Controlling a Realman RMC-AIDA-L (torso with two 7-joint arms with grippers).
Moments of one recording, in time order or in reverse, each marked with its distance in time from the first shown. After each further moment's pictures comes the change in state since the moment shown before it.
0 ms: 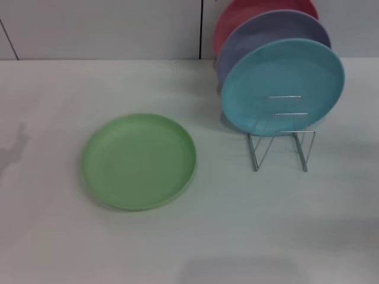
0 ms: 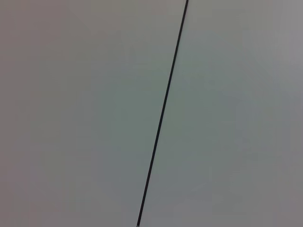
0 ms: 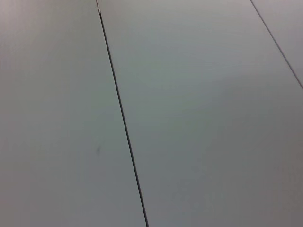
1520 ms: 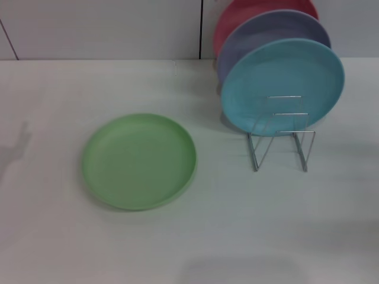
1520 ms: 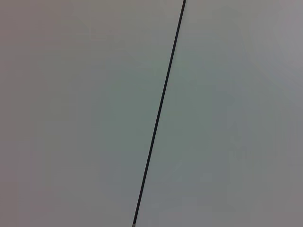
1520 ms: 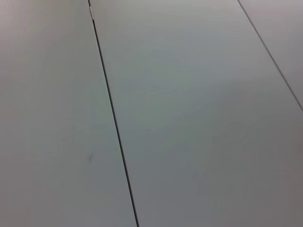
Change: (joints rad) left arm -0.010 0.000 0.008 -0.006 0.000 0.015 -0.007; right arm -0.001 0.000 0.025 0.001 0.000 -0.011 0.001
